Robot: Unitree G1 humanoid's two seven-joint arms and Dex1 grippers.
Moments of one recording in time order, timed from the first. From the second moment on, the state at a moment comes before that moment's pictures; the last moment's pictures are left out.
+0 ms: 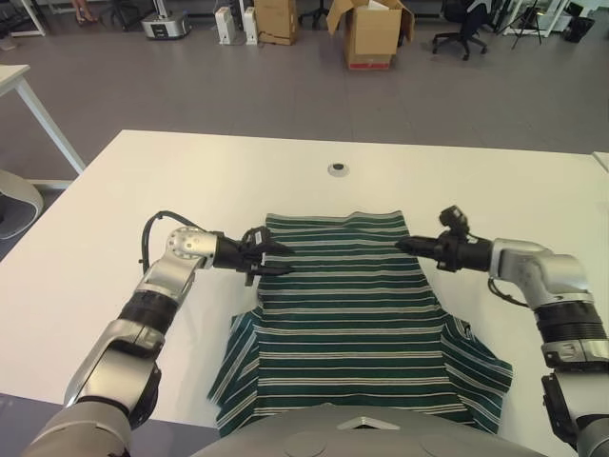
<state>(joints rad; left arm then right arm) -0.49 0.52 -0.36 0.60 -0.11 -0.15 -1.26 -0.35 -0.61 0.10 0.29 0.44 0.75 1.04</state>
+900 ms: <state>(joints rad) -0.74 0.54 -0.10 0.86 -0.07 0.01 -1.16 -0.56 -0.55 -0.26 0.48 0.39 0.52 0.79</state>
